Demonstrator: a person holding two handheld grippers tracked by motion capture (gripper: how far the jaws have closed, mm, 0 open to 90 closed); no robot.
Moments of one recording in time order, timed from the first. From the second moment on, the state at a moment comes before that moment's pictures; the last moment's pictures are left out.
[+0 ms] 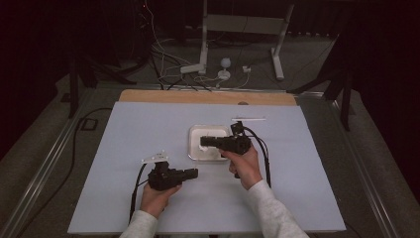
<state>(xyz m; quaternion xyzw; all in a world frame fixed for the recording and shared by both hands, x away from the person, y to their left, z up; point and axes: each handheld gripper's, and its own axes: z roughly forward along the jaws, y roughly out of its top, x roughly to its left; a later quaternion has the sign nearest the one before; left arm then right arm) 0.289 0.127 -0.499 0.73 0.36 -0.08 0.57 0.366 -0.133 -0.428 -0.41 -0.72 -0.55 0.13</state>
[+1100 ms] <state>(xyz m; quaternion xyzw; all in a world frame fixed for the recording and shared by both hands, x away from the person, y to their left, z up) 0.286 0.130 -0.493 0.75 0.36 -0.04 0.56 0.372 -0.145 -0.416 -0.43 -0.69 -0.57 0.09</state>
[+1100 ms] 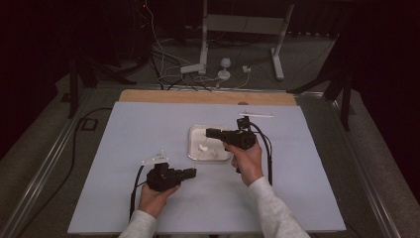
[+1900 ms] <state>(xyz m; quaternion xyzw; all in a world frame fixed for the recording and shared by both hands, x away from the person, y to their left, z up) 0.286 0.137 -0.493 0.73 0.38 -0.05 0.57 0.389 -0.161 -0.443 -0.48 -0.73 -0.49 0.01</state>
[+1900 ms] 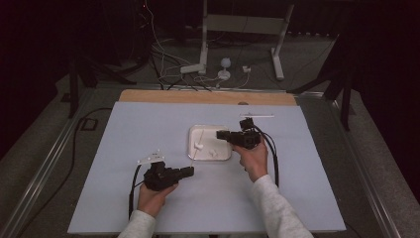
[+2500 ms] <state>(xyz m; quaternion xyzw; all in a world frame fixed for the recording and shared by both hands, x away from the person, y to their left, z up) 0.288 0.139 -0.494 0.72 0.38 -0.05 0.57 0.395 -0.164 -0.461 -0.51 -0.73 -0.46 0.01</state>
